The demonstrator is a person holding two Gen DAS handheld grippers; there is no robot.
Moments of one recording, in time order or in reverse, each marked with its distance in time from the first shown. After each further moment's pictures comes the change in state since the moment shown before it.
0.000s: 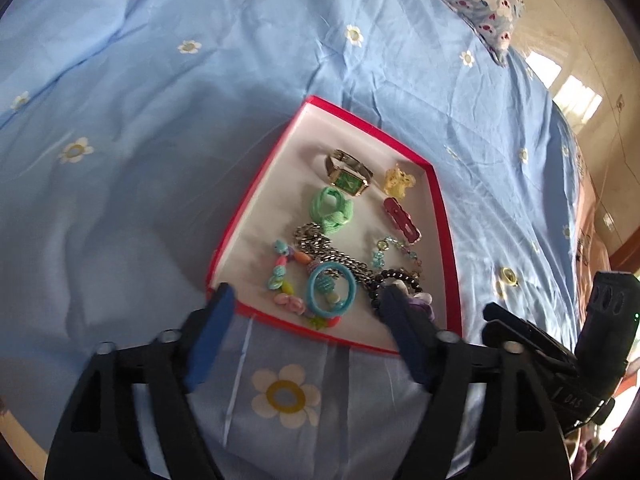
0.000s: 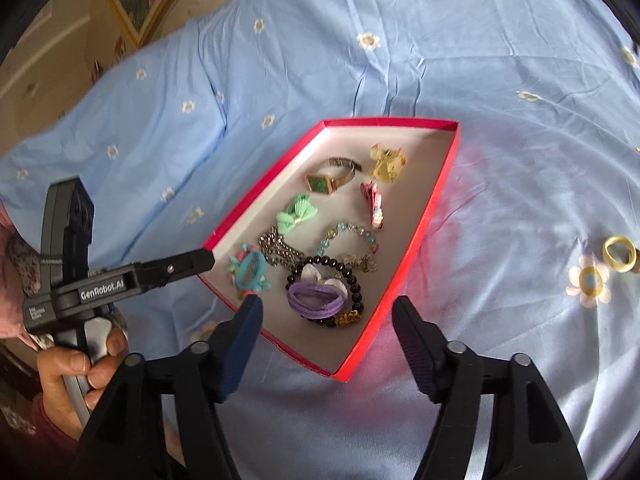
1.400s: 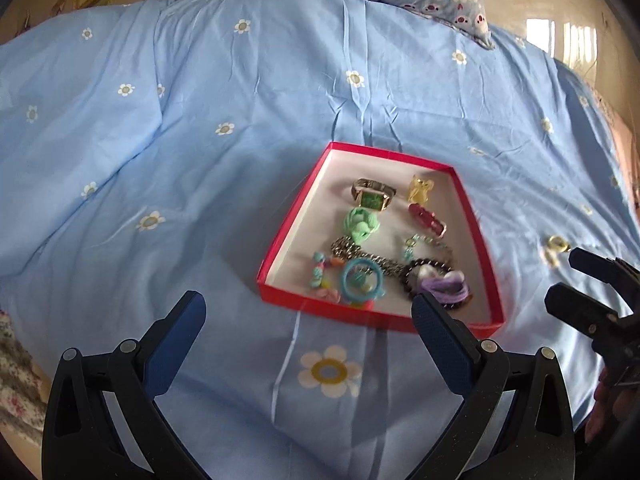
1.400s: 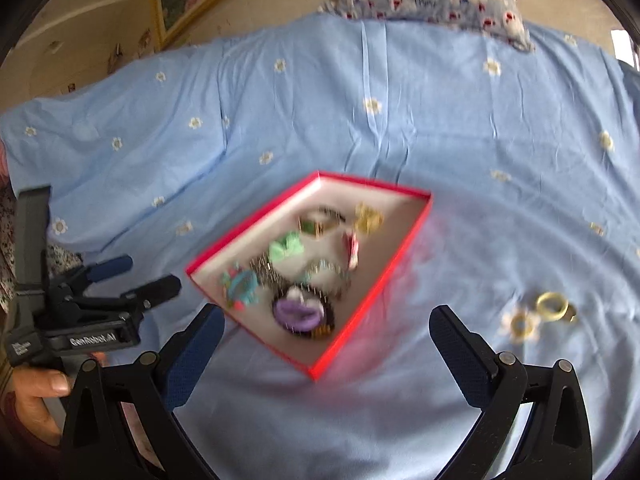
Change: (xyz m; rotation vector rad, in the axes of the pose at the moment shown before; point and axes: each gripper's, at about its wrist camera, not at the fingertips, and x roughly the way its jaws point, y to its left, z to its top) left arm -0.039 -0.044 -0.047 0.242 -0.229 0.305; right arm -0.040 0.023 -0.014 -0.208 -0.133 -0.152
